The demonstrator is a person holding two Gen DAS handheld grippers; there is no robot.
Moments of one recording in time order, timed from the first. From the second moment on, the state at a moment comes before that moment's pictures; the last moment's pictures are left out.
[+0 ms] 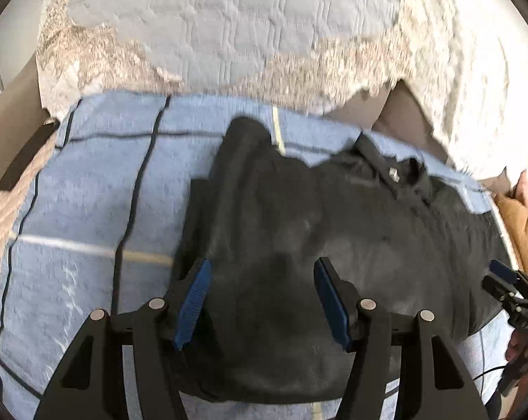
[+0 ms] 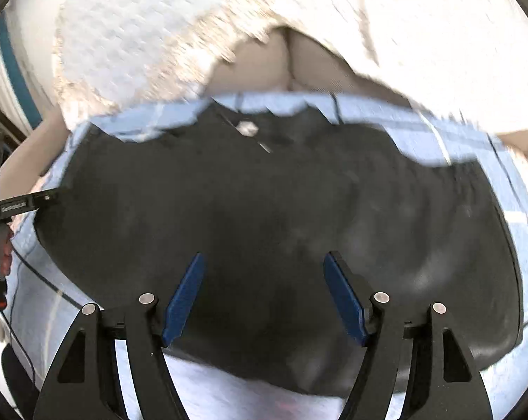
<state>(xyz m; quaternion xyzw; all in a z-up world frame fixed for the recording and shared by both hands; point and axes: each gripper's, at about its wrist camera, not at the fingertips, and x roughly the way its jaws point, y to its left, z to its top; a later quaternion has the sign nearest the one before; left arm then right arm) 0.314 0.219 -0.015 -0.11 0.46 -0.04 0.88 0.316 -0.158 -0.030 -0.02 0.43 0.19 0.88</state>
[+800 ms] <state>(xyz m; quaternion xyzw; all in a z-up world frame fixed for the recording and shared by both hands) 0.331 0.263 -0.046 -0.11 0.51 -0.03 0.85 0.327 -0.065 -0.052 -0.12 0.43 0.14 0.88</state>
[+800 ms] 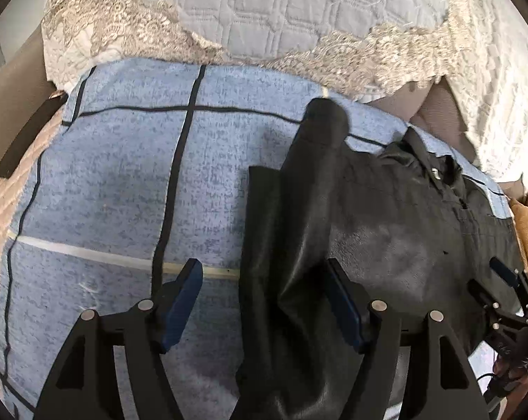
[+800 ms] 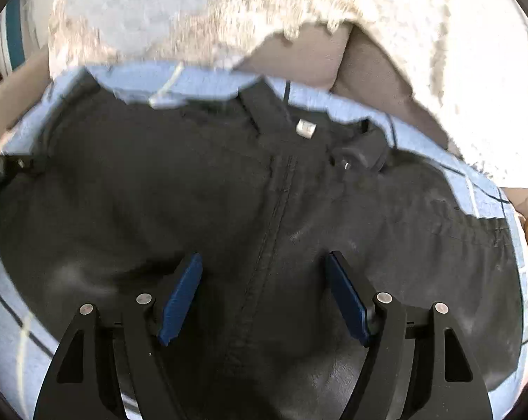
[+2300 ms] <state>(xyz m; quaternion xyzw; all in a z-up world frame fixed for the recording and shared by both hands) 0.256 0.345 -0.023 -0.15 0.49 -0.07 0.85 0.240 0.128 -0.068 -0.20 0.37 0.31 0.85</state>
